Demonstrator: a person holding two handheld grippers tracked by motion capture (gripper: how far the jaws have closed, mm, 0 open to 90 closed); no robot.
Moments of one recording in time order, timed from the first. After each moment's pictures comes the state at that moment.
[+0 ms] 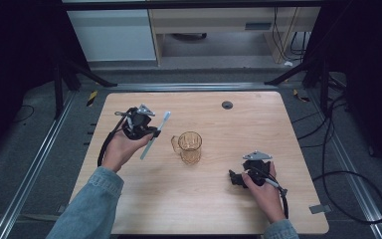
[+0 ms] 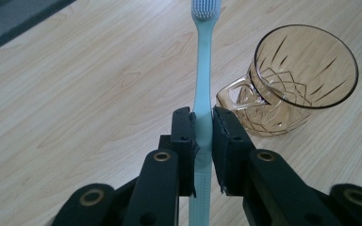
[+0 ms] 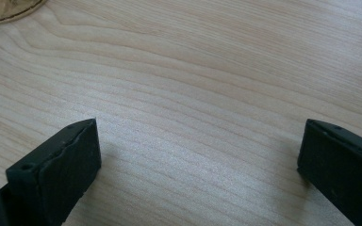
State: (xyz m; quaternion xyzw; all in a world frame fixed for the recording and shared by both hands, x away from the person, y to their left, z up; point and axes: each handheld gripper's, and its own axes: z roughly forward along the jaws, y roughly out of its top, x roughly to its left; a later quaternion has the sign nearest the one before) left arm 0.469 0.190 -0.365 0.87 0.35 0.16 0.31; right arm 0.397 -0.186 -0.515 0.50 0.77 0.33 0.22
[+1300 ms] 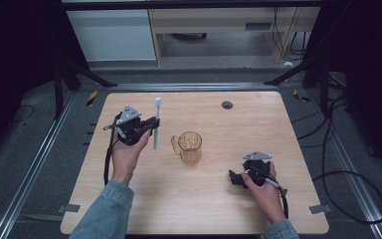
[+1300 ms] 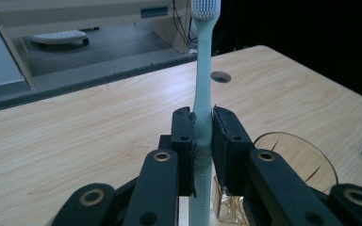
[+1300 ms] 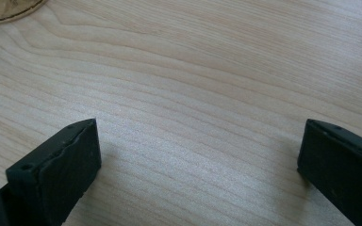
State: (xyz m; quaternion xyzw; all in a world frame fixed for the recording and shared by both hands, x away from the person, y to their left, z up) left arm 0.447 0.202 -0.375 0.72 0.41 0.23 0.50; right arm 0.397 -0.186 -0.515 0.50 0.77 0.33 0.22
